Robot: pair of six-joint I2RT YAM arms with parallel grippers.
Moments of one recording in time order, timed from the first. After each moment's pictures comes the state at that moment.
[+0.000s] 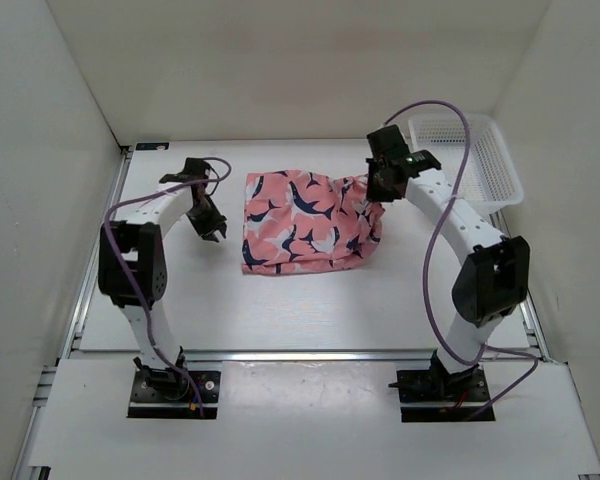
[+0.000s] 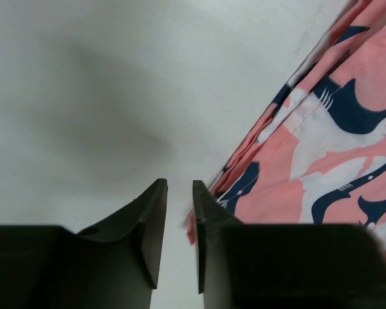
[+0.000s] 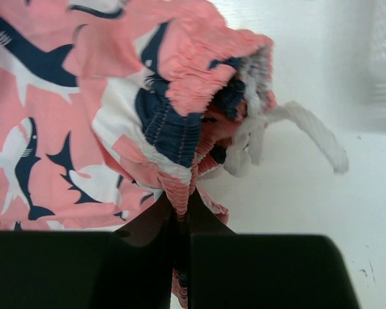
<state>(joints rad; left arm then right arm) -0.11 1.82 1.35 -0.79 0.01 -0.67 0.40 1.72 1.59 -0.81 0.20 0.37</state>
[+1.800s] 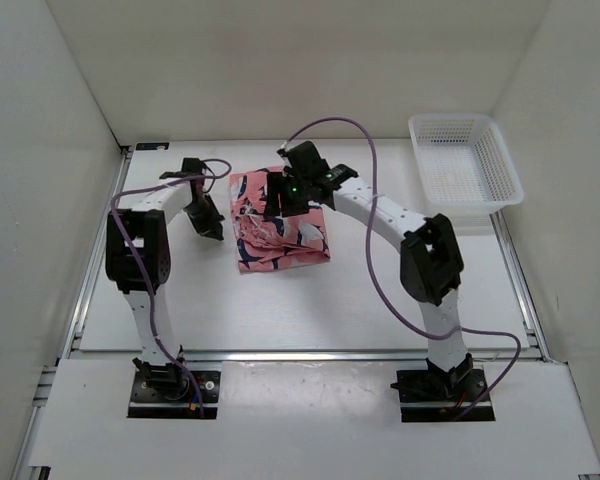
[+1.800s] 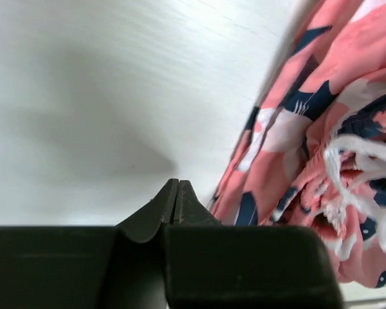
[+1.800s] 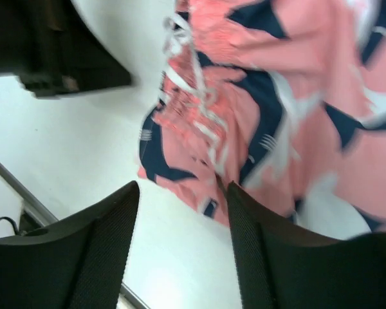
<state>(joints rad) -0.09 2.03 1.47 -0.76 0.13 -0.55 0.72 2.15 1.93 -0.58 -0.26 0.47</state>
